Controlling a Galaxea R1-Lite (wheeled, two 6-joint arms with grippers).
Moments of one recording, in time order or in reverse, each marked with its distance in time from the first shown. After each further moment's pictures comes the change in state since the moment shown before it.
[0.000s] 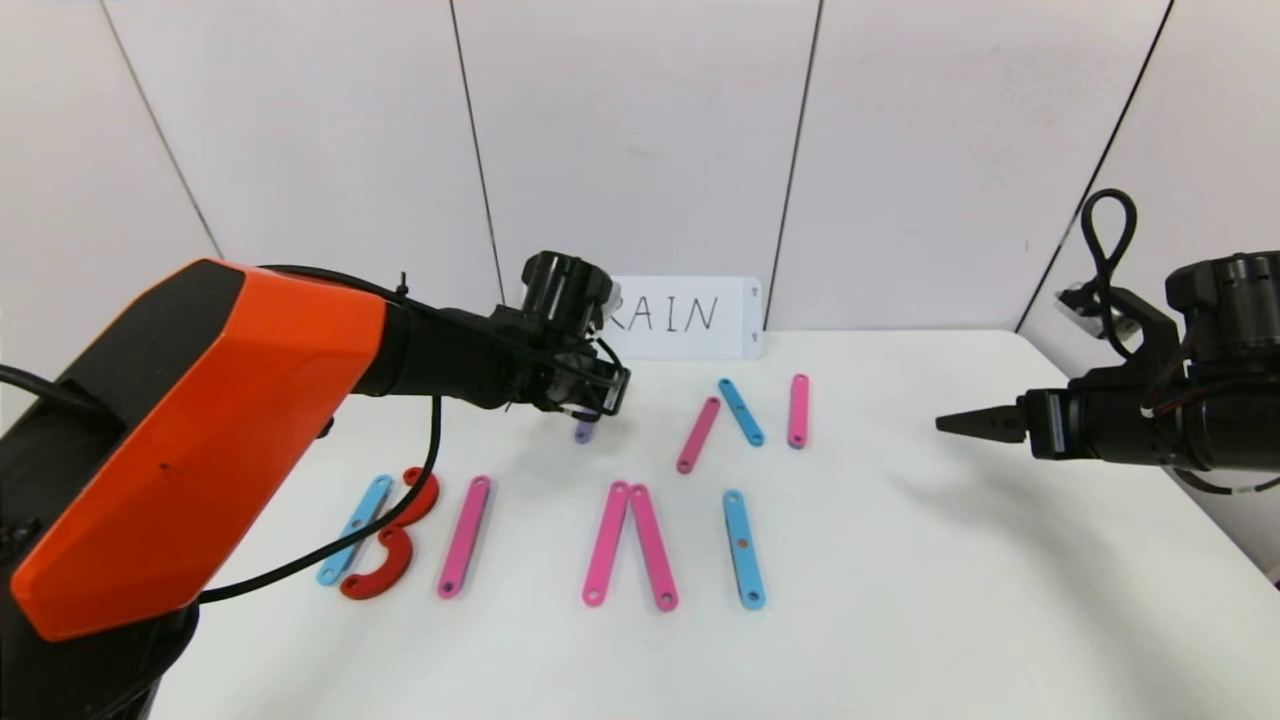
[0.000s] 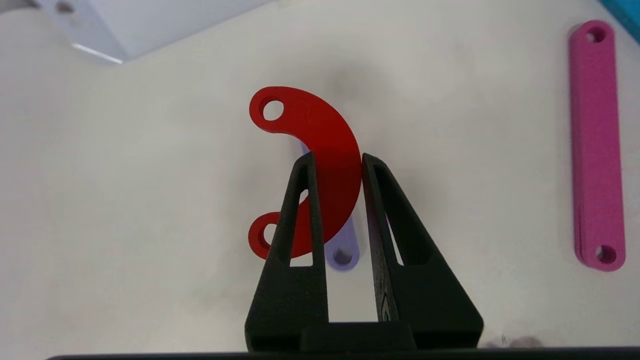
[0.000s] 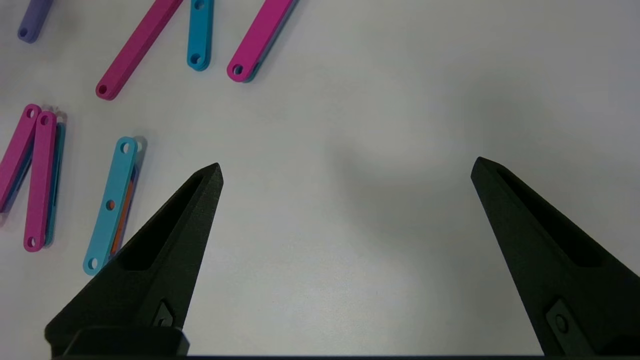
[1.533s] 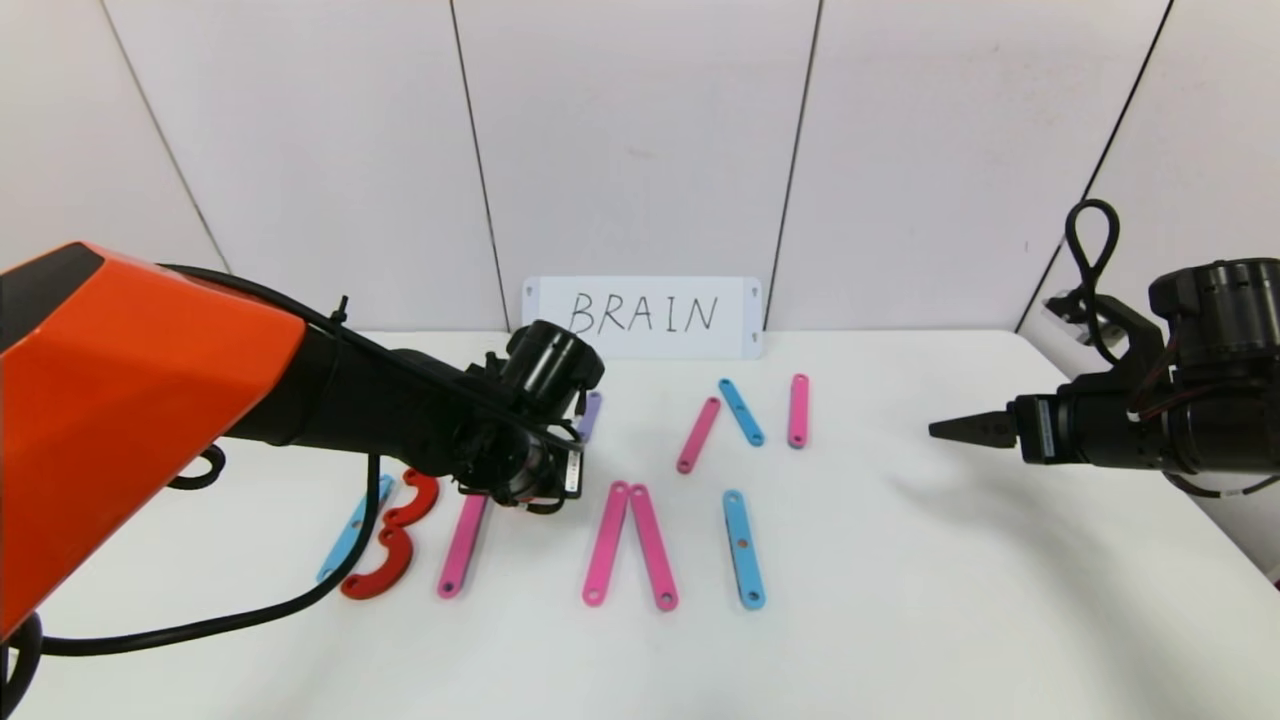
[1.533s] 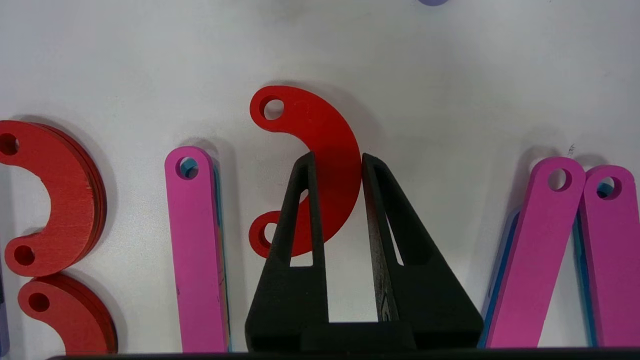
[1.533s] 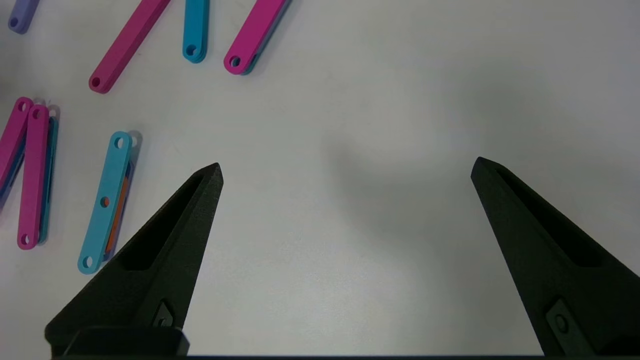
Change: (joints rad) left arm -0.063 -0.185 0.356 0.158 0.163 -0.444; right arm 0.008 0.024 -0.001 0.000 -0.002 -0.001
